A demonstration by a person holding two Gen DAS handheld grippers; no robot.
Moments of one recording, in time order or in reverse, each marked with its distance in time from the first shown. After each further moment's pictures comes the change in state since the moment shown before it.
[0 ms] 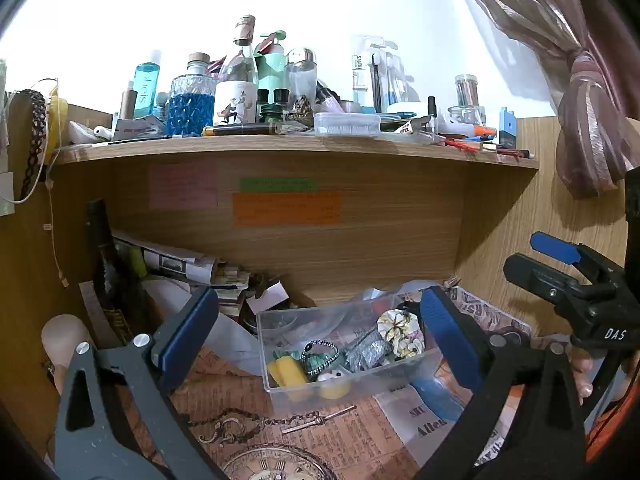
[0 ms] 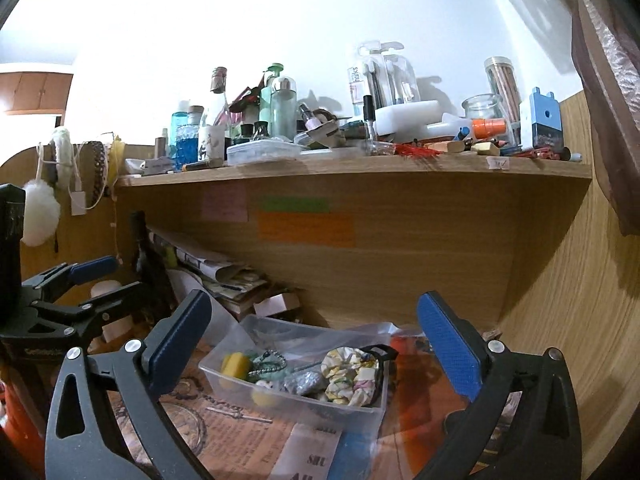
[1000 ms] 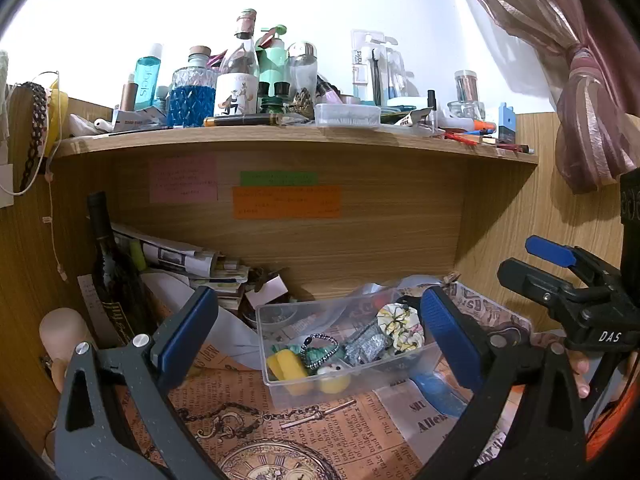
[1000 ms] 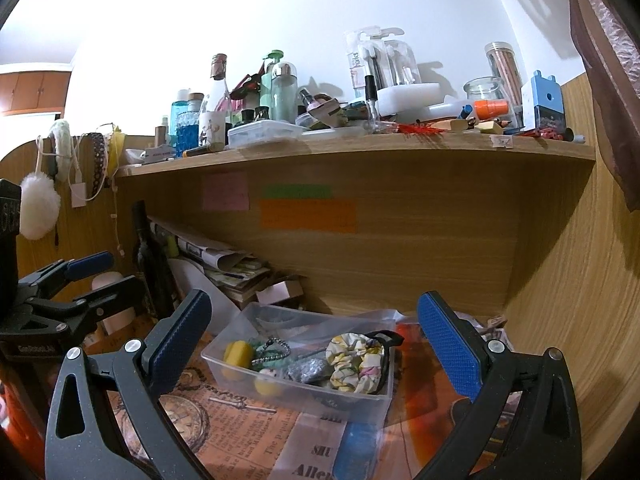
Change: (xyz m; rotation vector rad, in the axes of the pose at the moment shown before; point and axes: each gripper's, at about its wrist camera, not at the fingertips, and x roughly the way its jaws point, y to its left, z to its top) left arm 0.000 0.001 -0.005 -0.005 0.009 -0.003; right arm 0.004 0.003 -0.008 0.011 0.028 0.004
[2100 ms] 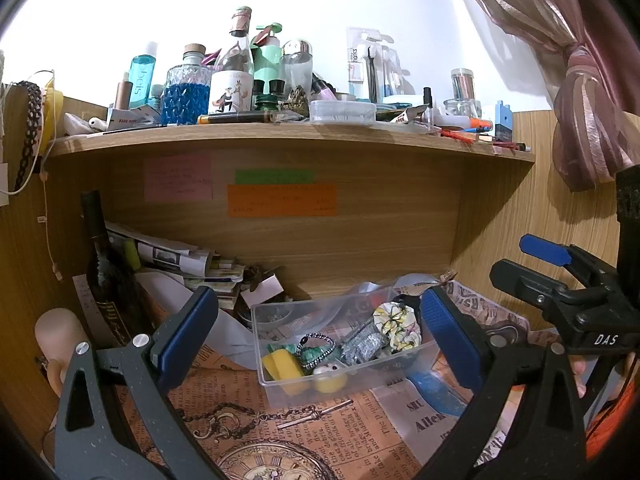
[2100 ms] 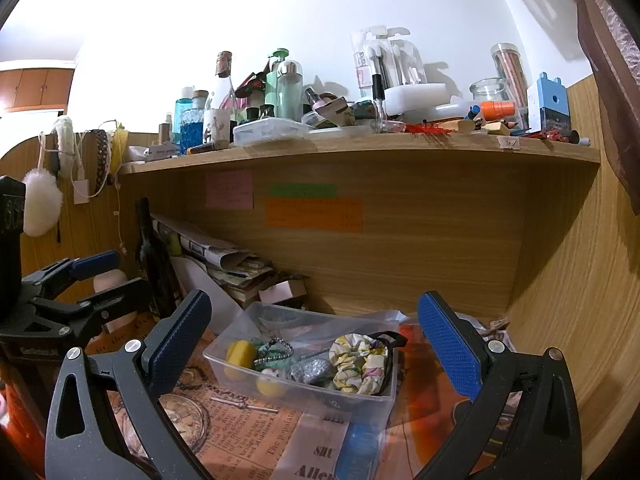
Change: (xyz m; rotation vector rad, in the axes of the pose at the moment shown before) left arm 0.003 -0.005 -0.001 0.003 0.004 -0.001; right arm 0.001 0.004 0.000 -0.009 0.003 0.006
